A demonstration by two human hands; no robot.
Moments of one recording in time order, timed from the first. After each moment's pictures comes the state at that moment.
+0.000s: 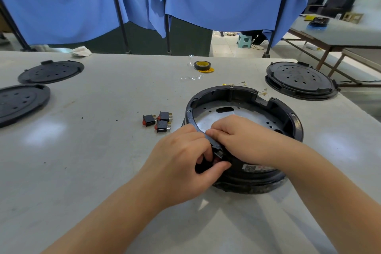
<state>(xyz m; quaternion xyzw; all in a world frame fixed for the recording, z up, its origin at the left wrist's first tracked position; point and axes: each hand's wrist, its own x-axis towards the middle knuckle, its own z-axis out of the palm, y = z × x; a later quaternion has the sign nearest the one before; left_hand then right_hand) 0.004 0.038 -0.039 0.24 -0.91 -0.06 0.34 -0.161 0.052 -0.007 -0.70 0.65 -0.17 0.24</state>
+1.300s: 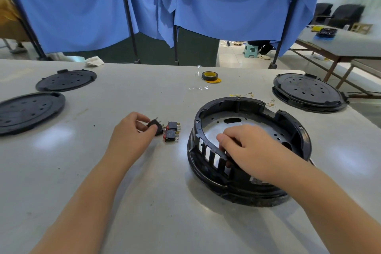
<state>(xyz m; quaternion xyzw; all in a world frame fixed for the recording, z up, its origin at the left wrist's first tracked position) 0.062 -0.057 -0.055 0.58 -0.66 -0.26 0.40 -0.161 0.064 -0.008 -0.68 0.69 -0.20 0.15</state>
